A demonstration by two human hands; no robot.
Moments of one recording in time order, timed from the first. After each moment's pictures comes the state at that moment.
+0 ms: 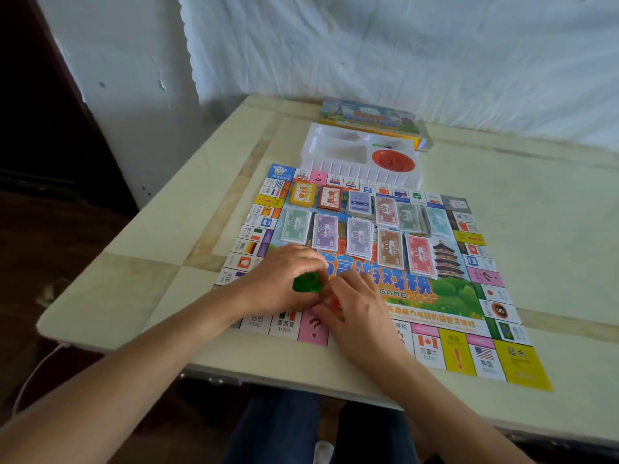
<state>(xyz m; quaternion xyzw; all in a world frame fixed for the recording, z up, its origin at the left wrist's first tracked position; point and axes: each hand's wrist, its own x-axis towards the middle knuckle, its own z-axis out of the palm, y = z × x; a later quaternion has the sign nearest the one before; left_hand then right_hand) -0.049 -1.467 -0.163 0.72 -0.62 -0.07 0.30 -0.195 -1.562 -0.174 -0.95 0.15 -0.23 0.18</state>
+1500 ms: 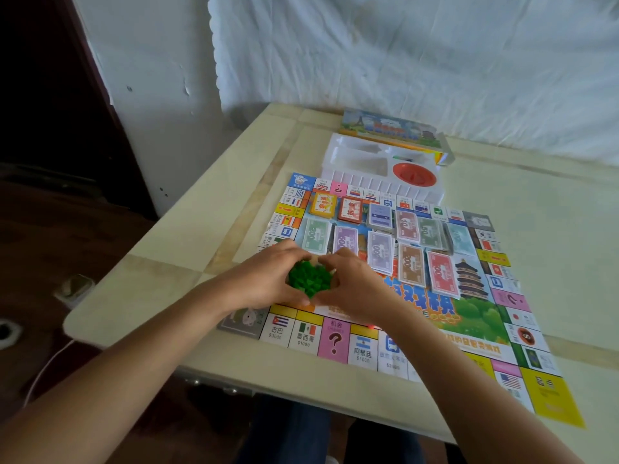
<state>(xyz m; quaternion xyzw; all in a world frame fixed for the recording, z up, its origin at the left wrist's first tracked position) -0.022 -1.443 -0.137 0.81 -0.50 -0.20 0.24 -0.129 -1.575 -0.130 -0.95 0.15 0.01 0.29</state>
